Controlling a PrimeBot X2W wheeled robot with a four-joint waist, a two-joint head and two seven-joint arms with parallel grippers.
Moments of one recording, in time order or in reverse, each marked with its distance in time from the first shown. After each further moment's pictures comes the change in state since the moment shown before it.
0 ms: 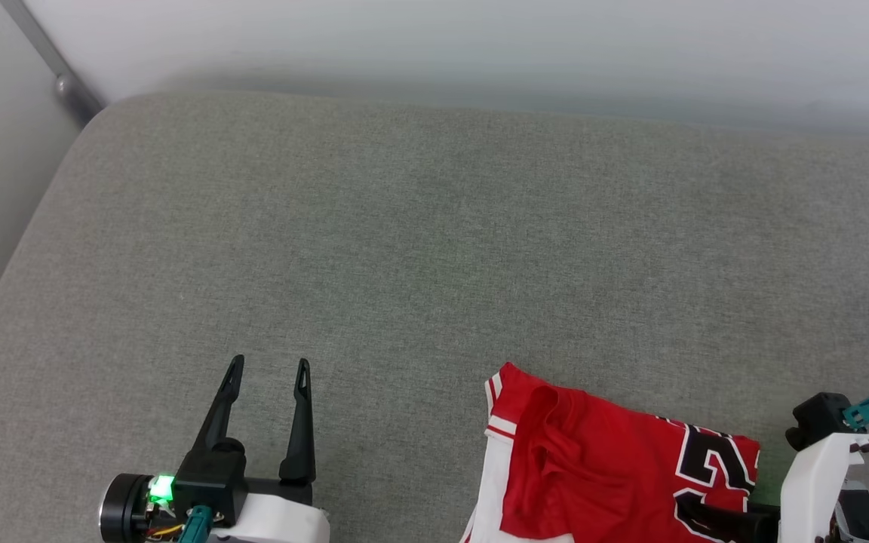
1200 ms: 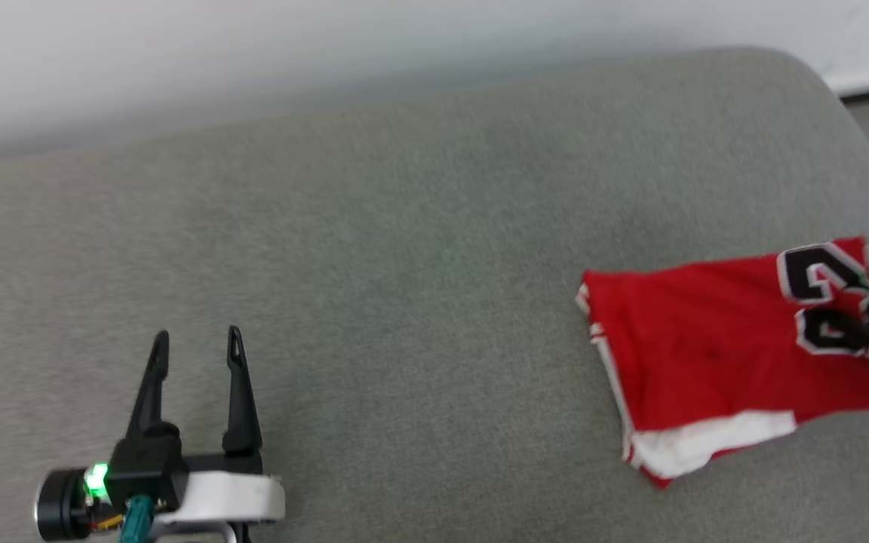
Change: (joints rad) left arm 0.003 -0.008 0.091 -0.075 -0.008 0.066 0.000; right arm -0.452 -0.425 0.353 -0.132 -0.171 0.000 -0.174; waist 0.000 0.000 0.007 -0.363
